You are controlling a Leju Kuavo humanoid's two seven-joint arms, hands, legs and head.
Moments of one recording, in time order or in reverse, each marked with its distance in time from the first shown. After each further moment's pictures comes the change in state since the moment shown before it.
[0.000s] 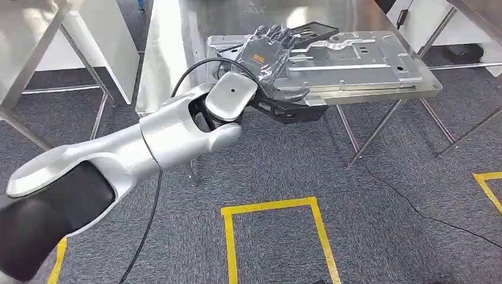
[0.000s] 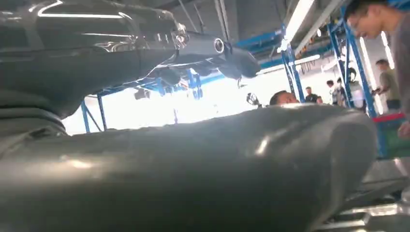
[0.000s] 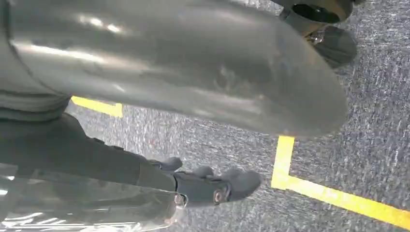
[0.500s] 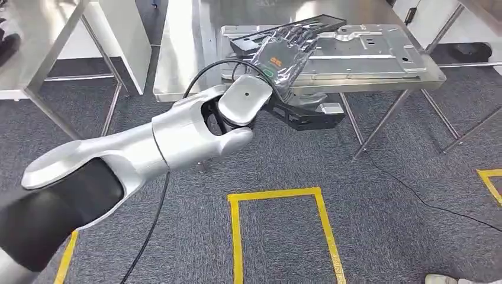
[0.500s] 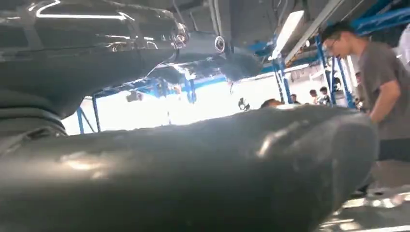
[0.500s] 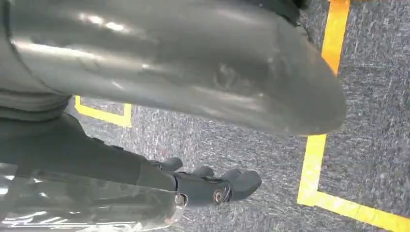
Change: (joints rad) left arm 0.001 0.005 -0.006 -0.048 0.004 -0.002 0.003; right arm 0.001 -0.008 -0.002 0.000 -0.006 -0.002 -0.005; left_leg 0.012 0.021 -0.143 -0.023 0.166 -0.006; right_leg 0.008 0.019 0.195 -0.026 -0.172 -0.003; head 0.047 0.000
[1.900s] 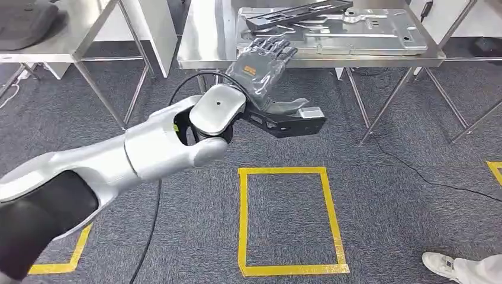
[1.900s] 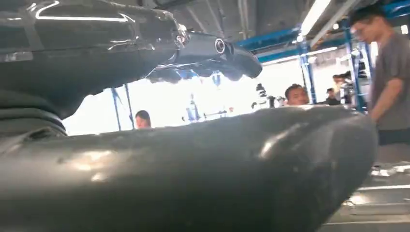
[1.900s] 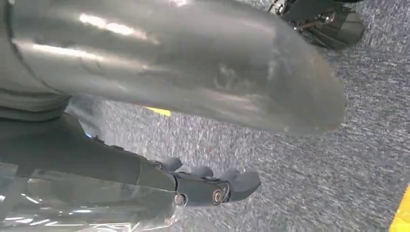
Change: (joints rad) left arm 0.048 0.102 0.020 -0.203 0.087 -0.003 0.061; right arm 0.052 -0.009 0.002 0.002 0.000 -0.023 0.011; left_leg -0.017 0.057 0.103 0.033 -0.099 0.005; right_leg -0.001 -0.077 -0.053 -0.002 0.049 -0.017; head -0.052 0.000
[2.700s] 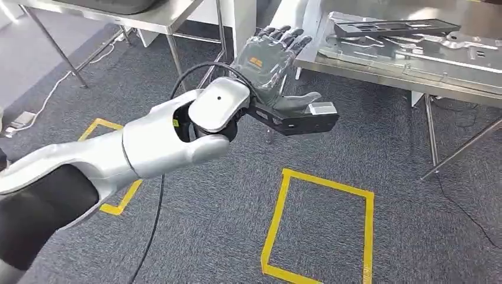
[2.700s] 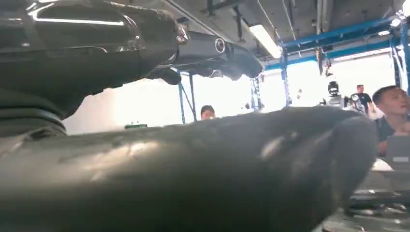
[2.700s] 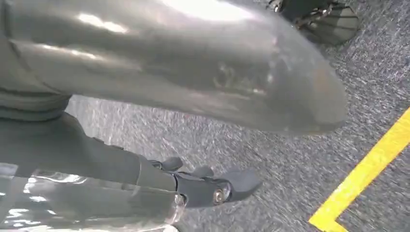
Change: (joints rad) left arm -0.013 0.030 0.015 -0.078 0.020 0.005 0.013; right arm -0.004 -0.006 0.000 0.000 -0.001 0.000 -0.003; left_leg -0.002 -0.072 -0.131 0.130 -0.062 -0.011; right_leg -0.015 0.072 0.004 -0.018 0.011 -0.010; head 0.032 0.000
